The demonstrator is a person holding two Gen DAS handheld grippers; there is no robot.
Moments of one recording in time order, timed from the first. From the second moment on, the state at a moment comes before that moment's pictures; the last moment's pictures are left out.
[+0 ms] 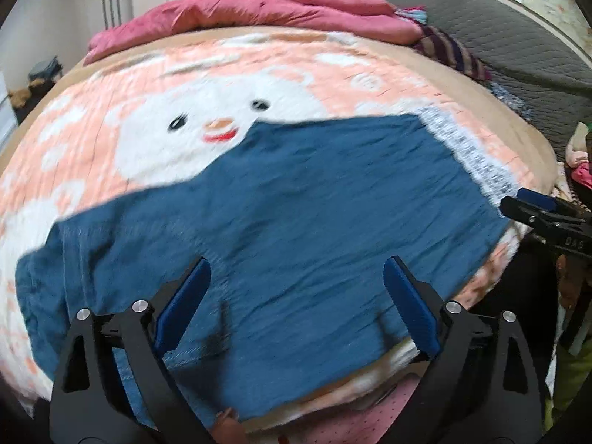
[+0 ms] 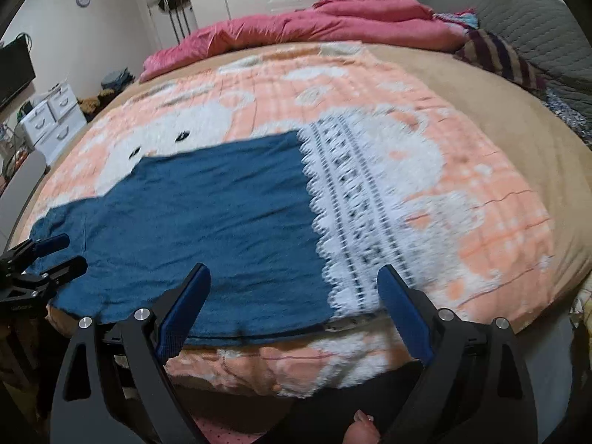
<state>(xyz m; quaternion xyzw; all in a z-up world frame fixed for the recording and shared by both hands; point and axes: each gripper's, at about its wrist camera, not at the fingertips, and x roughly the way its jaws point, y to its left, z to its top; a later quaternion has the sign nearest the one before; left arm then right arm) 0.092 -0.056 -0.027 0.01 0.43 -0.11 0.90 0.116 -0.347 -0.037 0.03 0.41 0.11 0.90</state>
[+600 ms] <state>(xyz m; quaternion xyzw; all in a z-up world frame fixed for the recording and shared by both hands) 0.140 -0.128 0.005 0.06 0.40 -0.16 0.90 0.117 -0.395 -0.031 0.08 0.39 0.08 0.91</state>
